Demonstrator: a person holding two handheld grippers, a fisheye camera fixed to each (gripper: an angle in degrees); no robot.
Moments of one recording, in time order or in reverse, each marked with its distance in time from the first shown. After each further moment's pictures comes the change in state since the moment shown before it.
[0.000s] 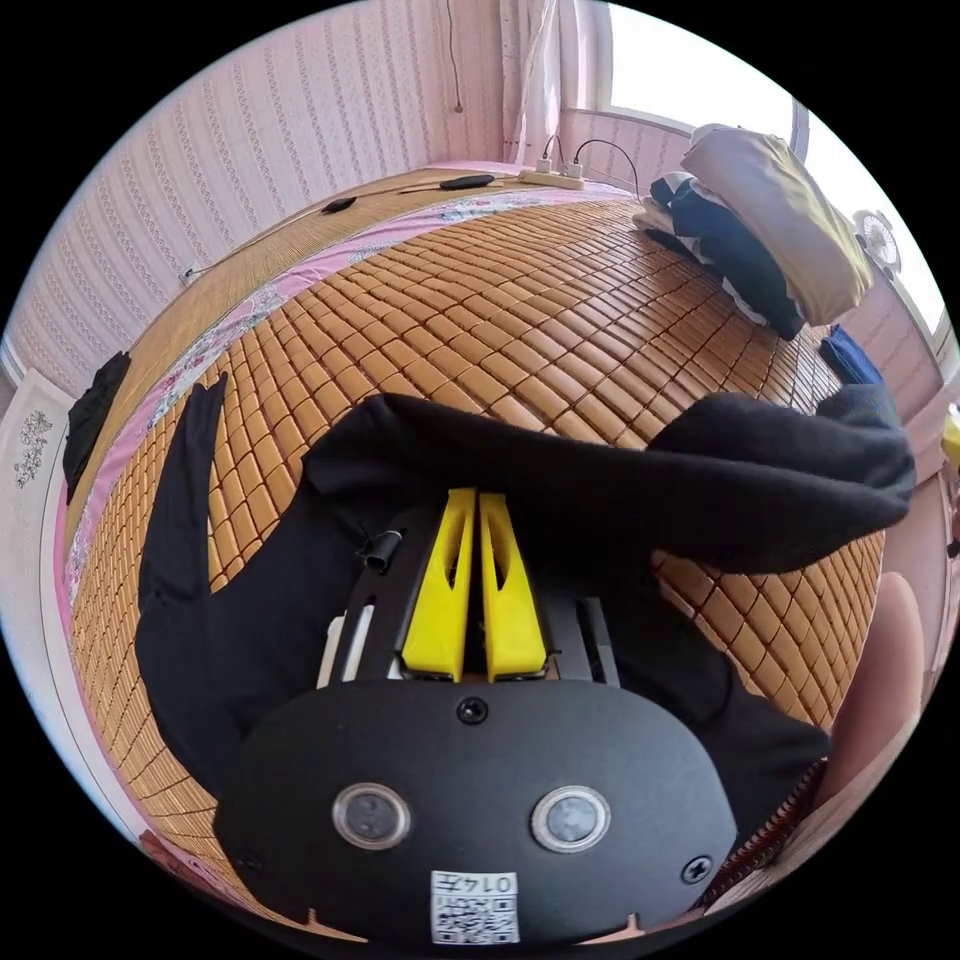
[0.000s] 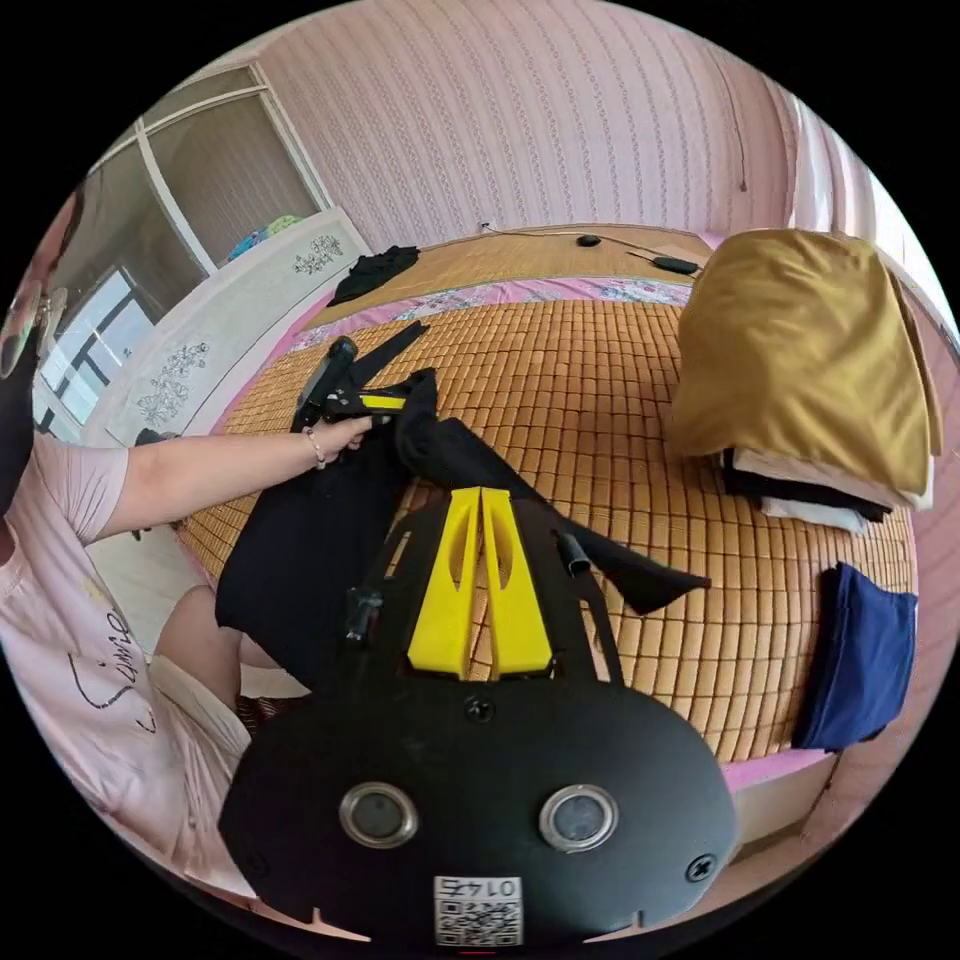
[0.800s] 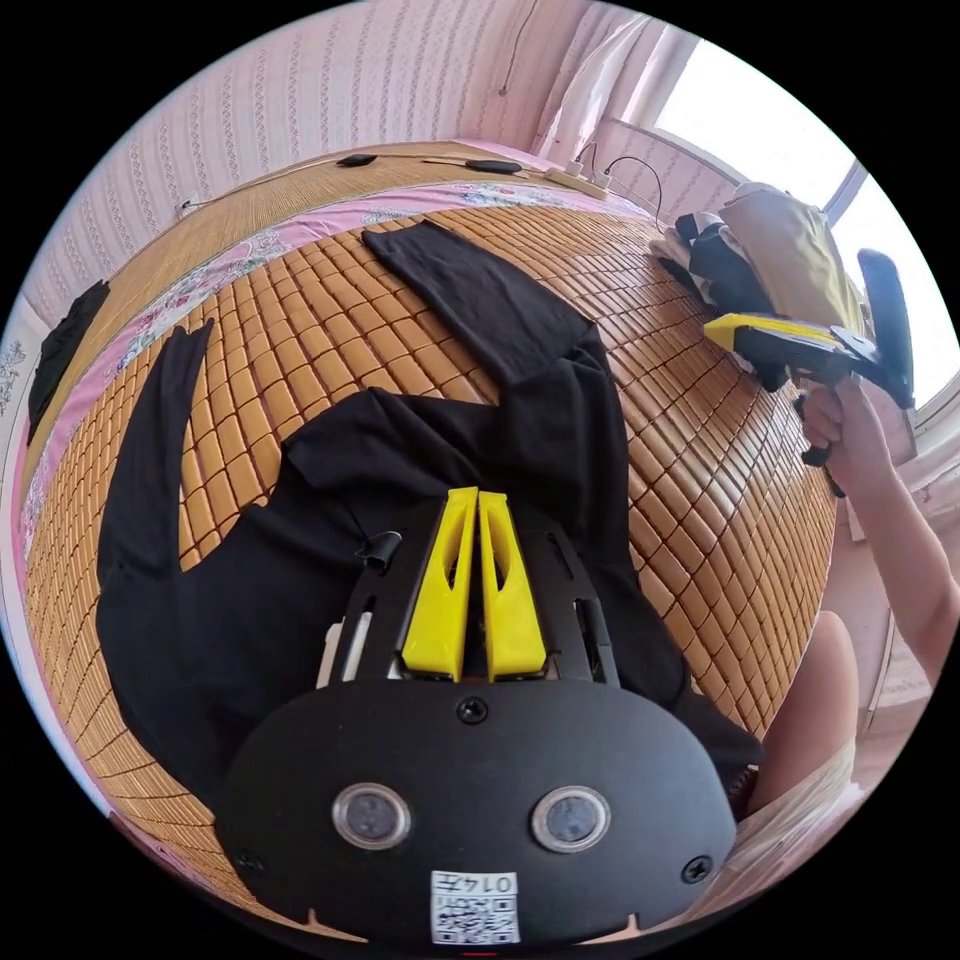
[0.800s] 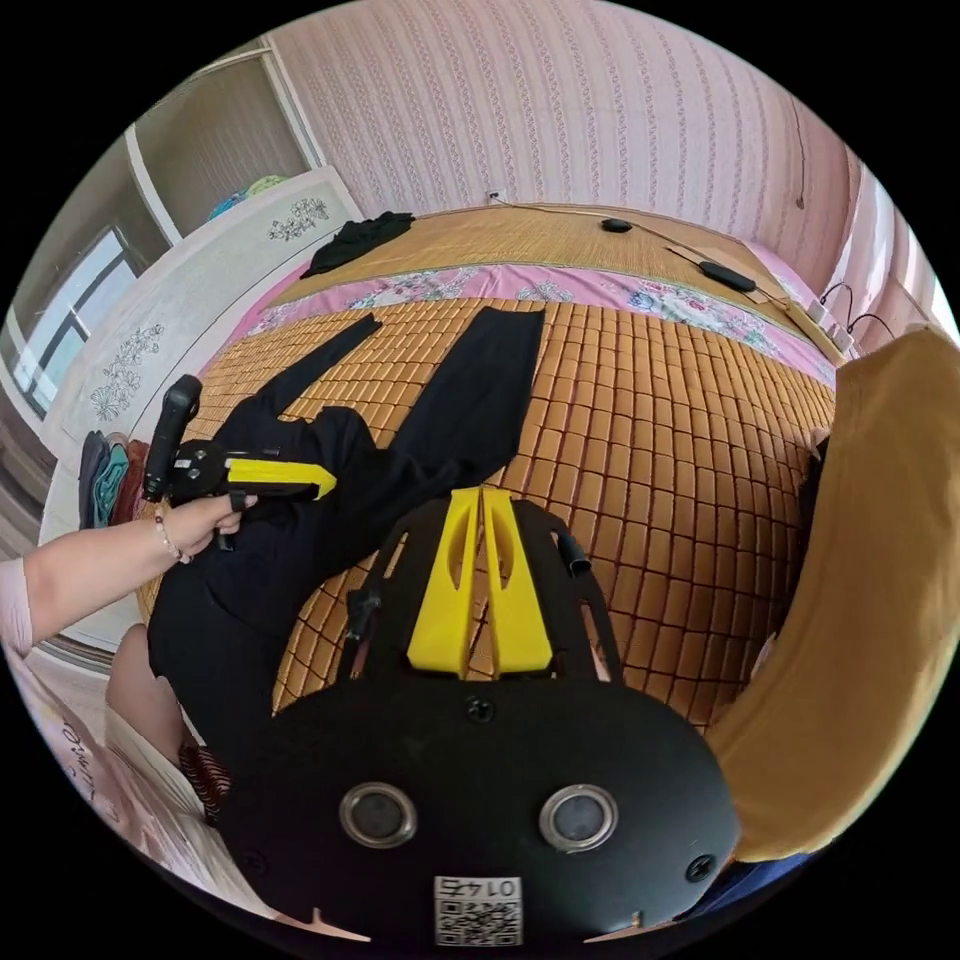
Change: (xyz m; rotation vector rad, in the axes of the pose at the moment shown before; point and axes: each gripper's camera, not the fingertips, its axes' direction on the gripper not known) left arm -0.098 -0.041 -0.023 -0.050 0.146 -0.116; right arm -0.028 -0.205 0.161 -0.117 -0.035 -0.147
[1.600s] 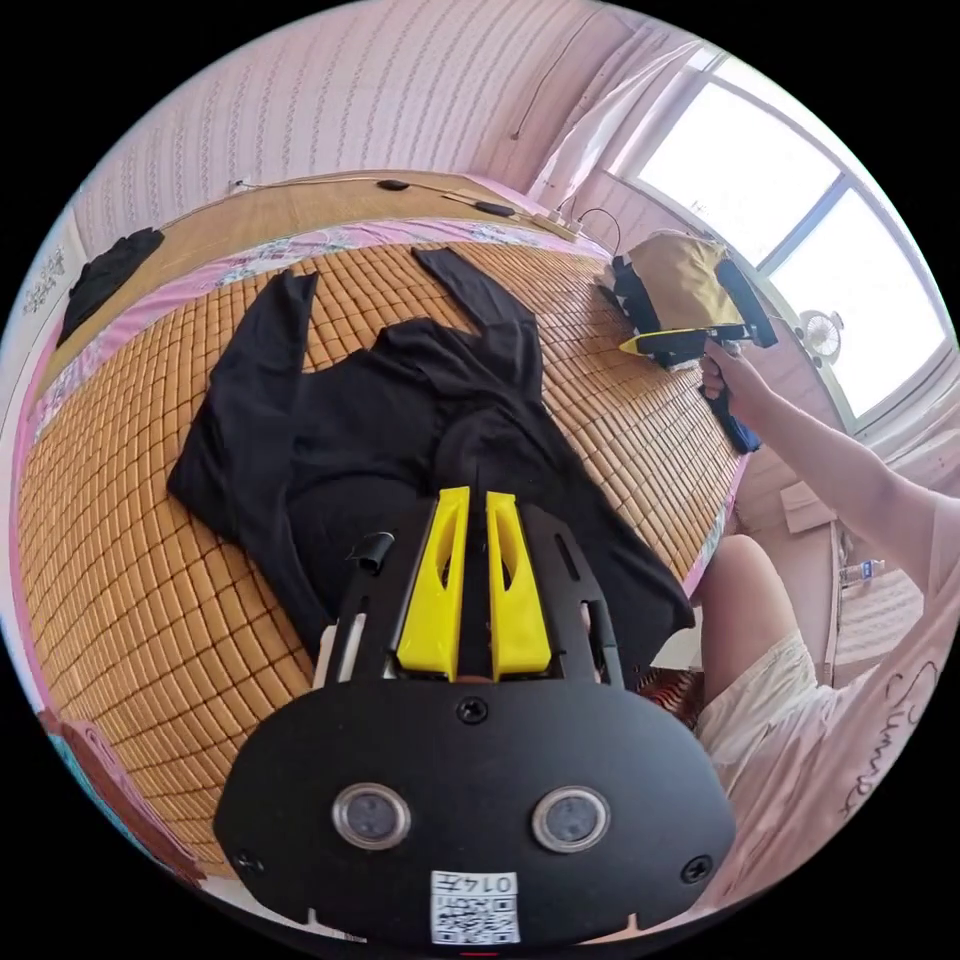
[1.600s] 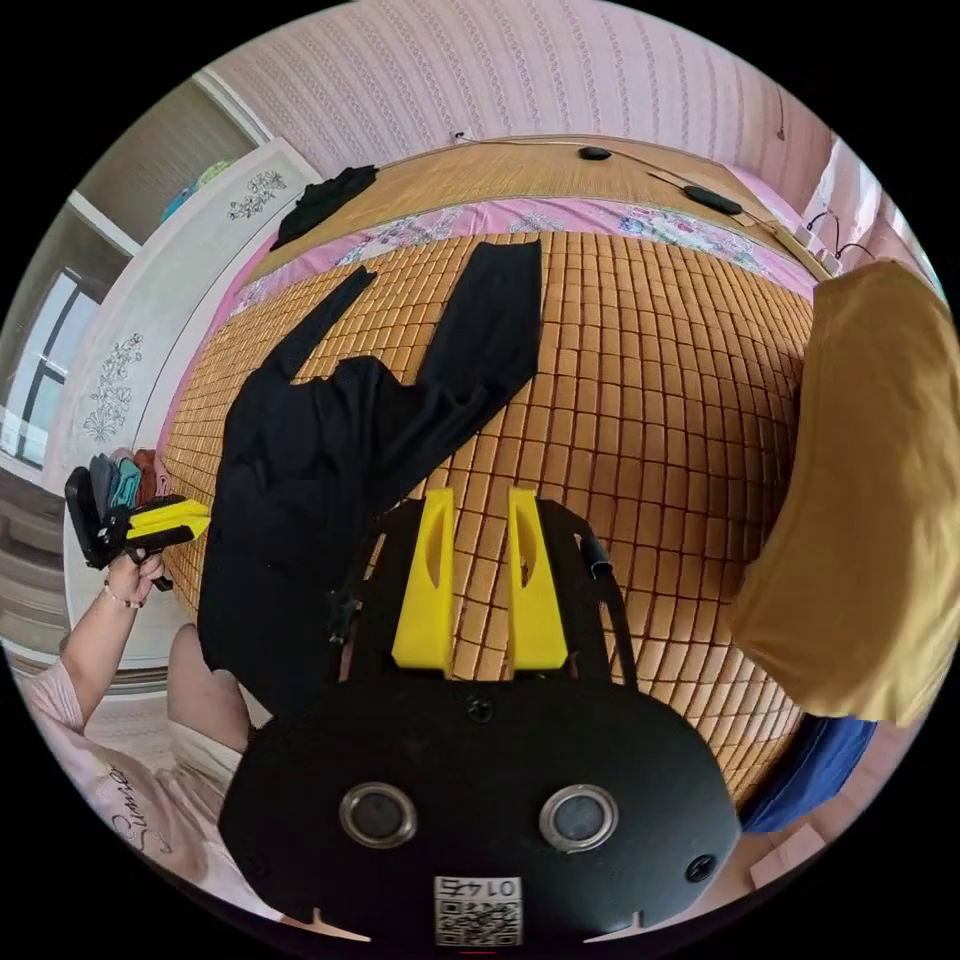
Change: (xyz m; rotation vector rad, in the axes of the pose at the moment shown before) left arm -0.113 0.078 -0.217 0.093 0.156 -0.054; right arm -0.020 -0.036 -0.020 -0.157 -0.015 0.119
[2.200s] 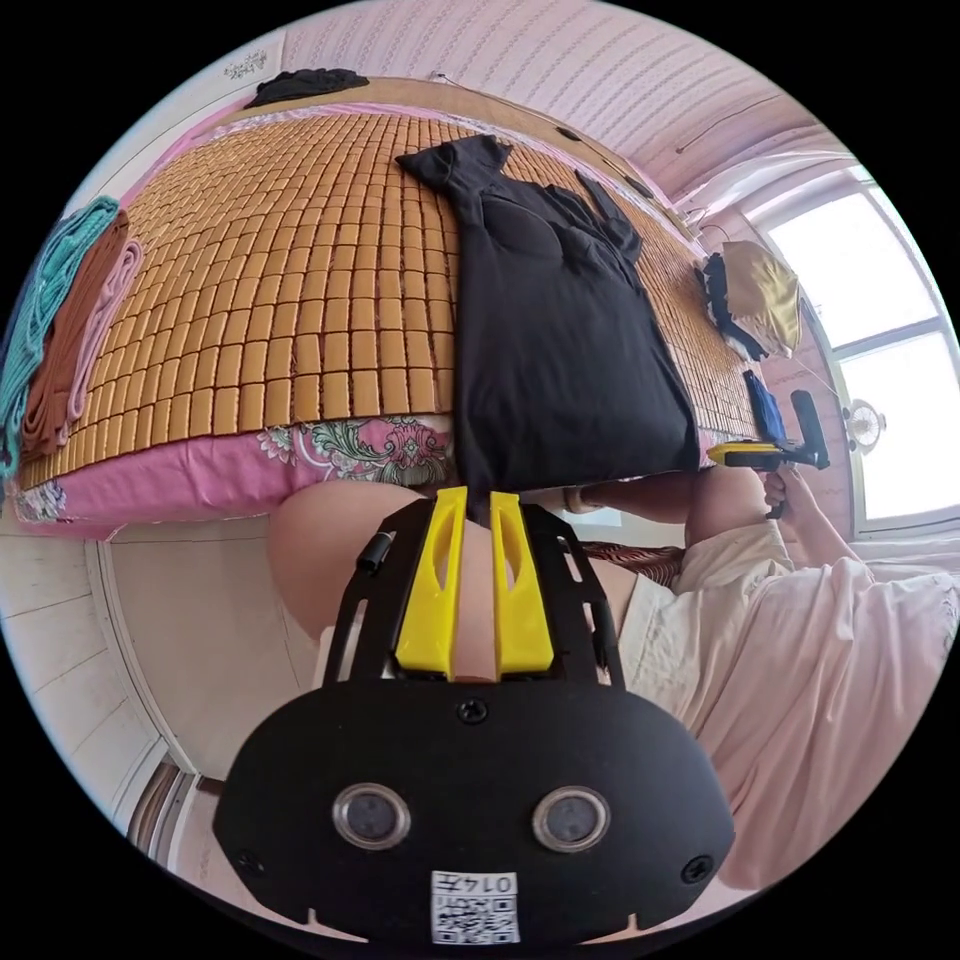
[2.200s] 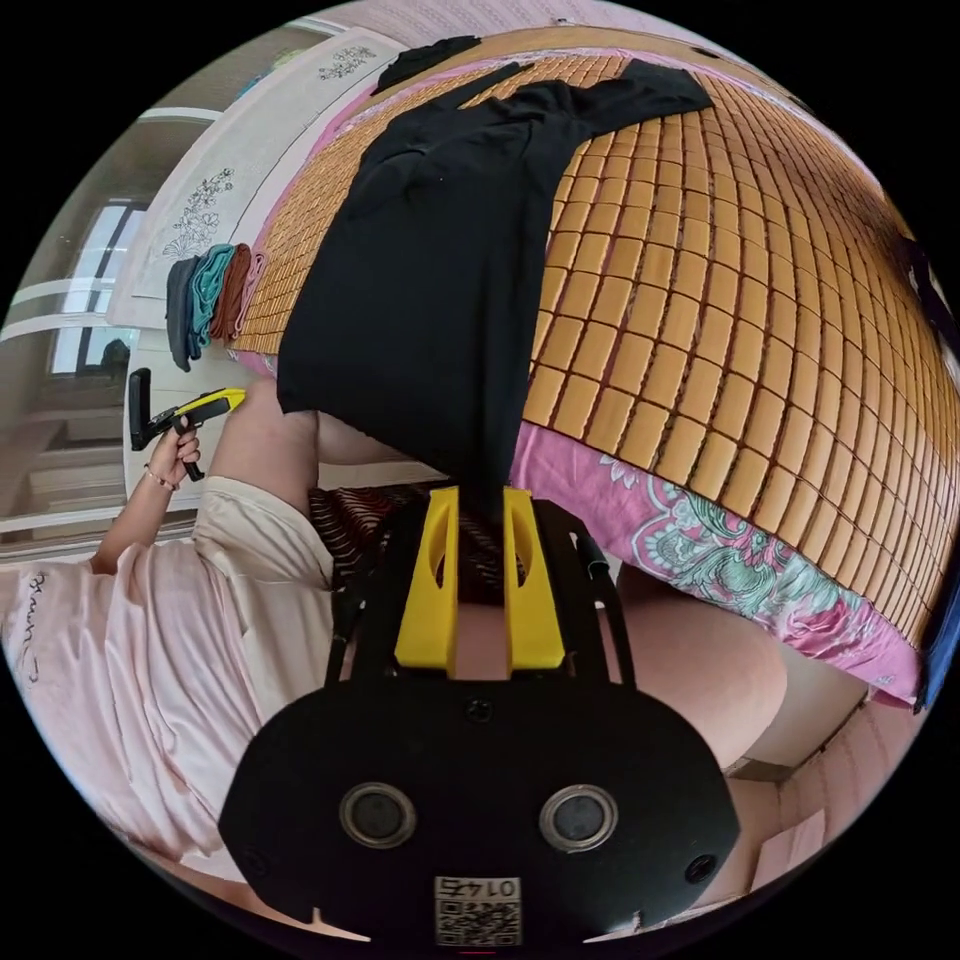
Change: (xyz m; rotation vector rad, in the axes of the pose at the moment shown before) left arm -0.031 0.301 -0.176 -0.108 -0.055 -0.448; right arm -0.094 0.271 0.017 -0.331 -0.266 -0.120
